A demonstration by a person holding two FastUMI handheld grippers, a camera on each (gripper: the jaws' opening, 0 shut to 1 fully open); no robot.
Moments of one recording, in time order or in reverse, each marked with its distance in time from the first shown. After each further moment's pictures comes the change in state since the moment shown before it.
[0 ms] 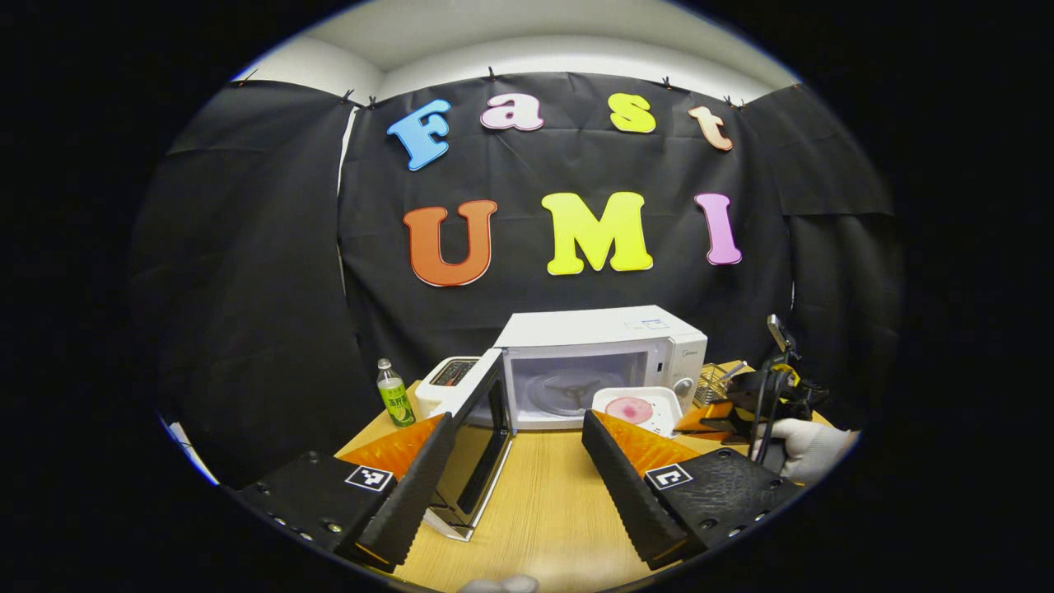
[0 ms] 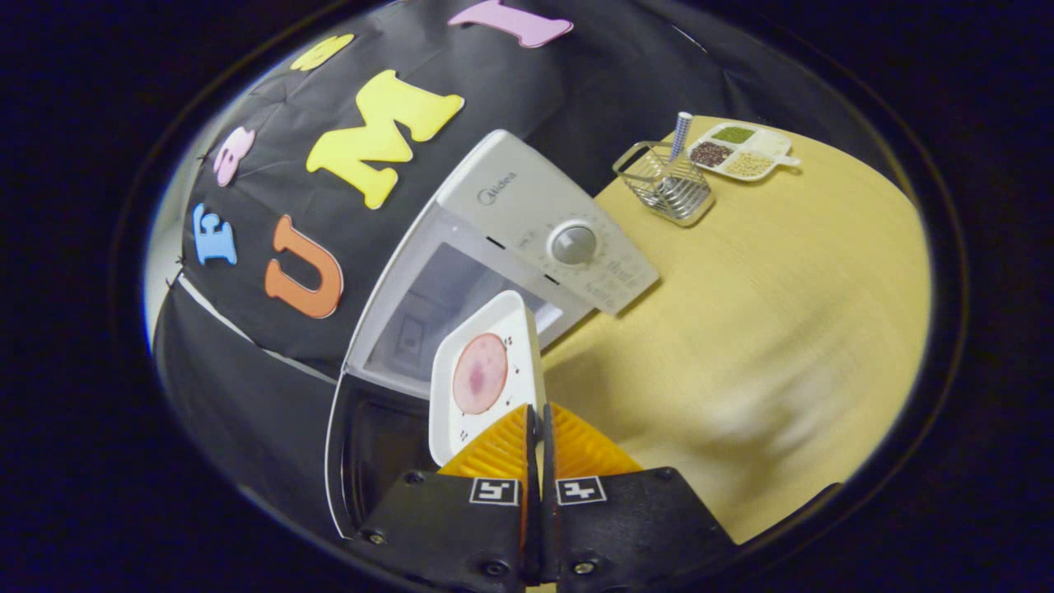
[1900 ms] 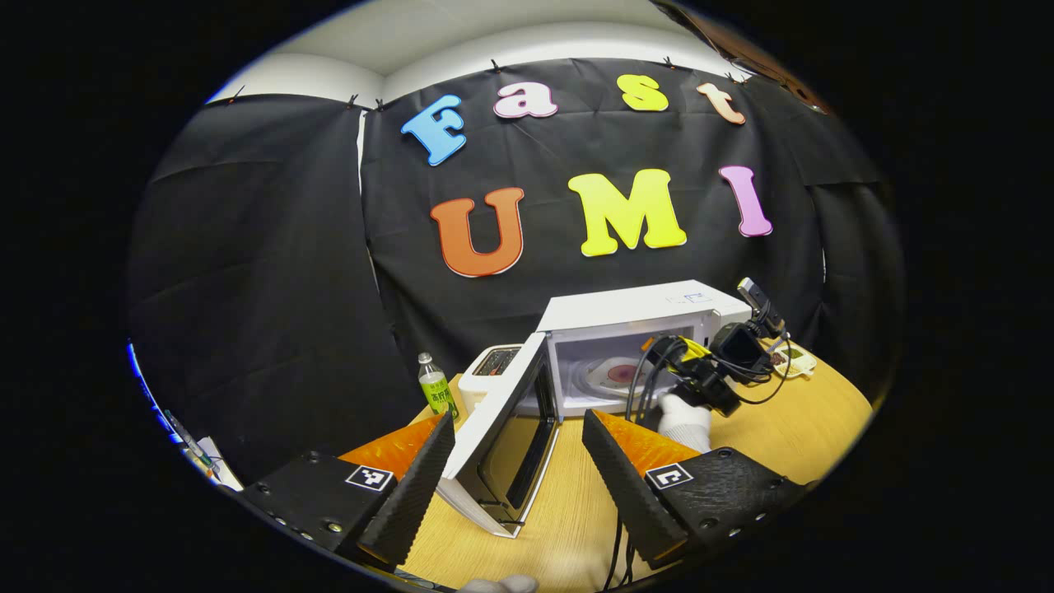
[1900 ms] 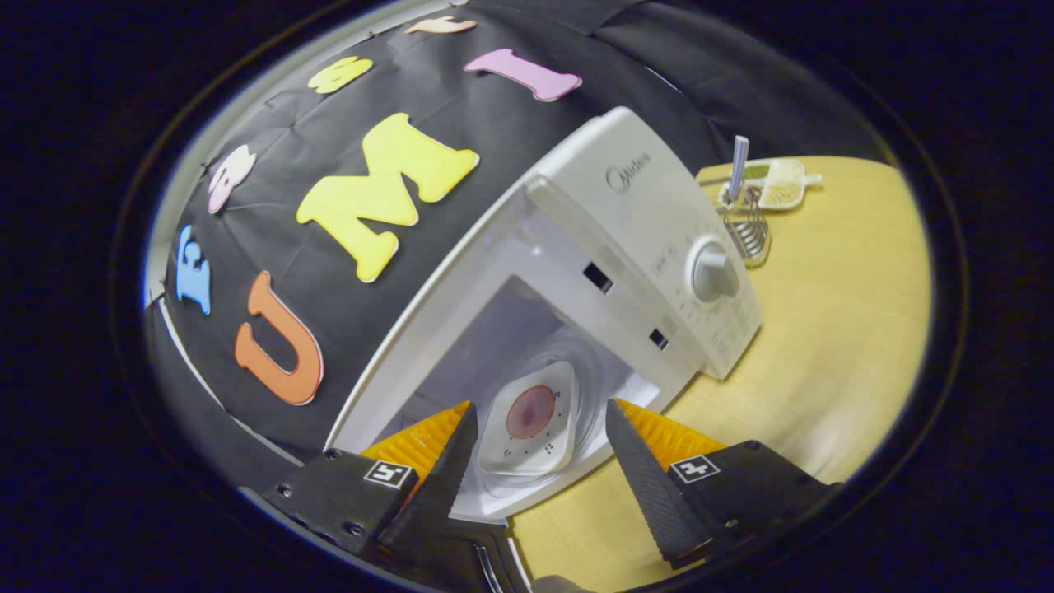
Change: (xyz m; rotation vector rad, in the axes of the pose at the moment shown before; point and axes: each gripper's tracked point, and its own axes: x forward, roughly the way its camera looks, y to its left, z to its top) left arm 0.003 0.038 -0.011 0.048 0.024 0.091; right arm 0.097 0.065 0.059 -0.016 -0.450 -0.077
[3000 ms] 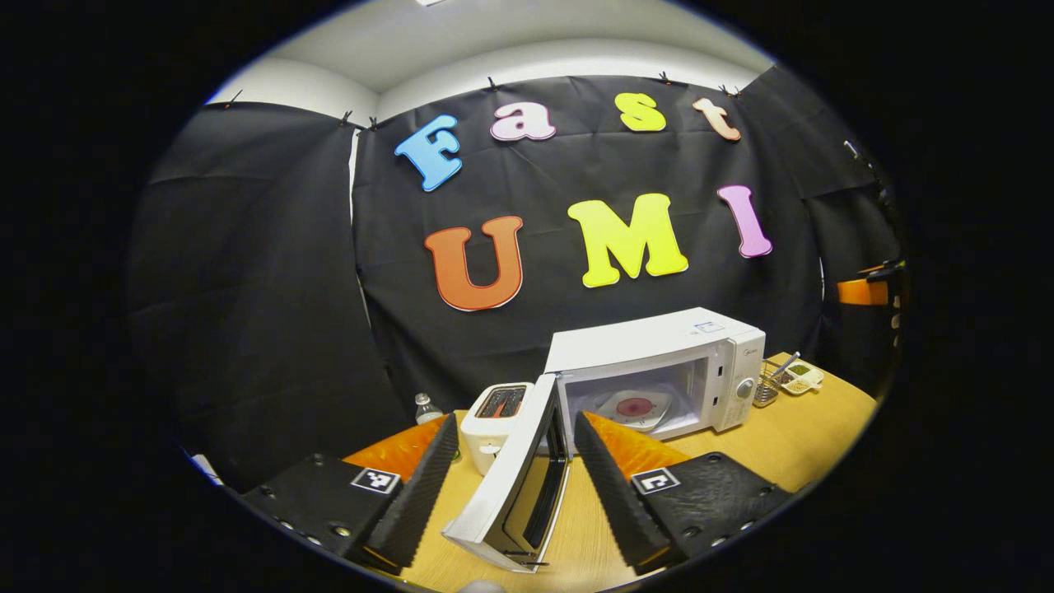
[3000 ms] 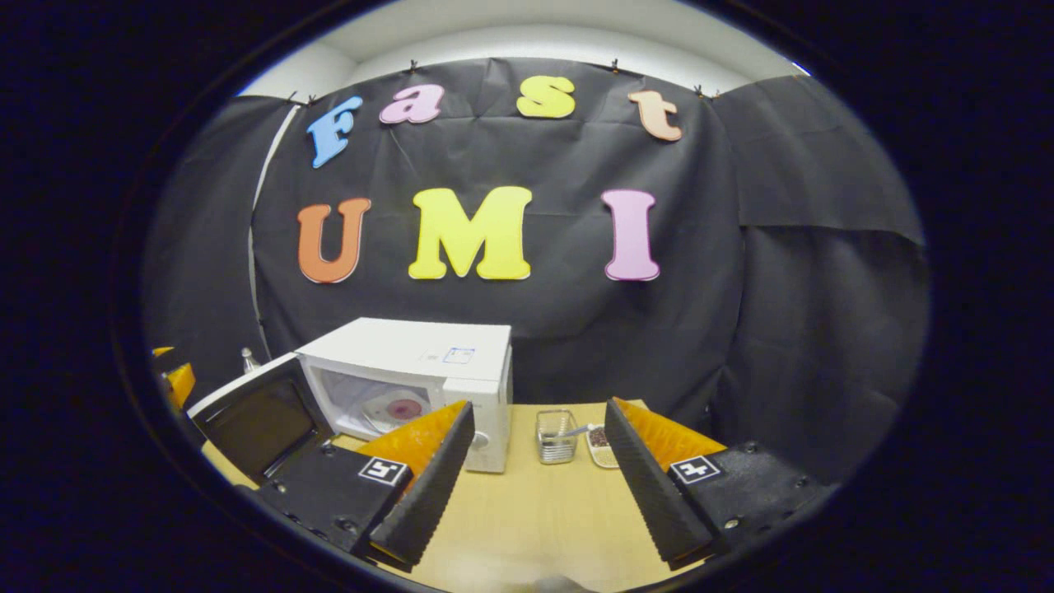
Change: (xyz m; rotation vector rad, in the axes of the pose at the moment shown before) left arm 0.052 0.023 0.017 0.006 -0.084 -0.021; right arm -0.248 -0.081 0.238 -0.851 -0.144 -0.007
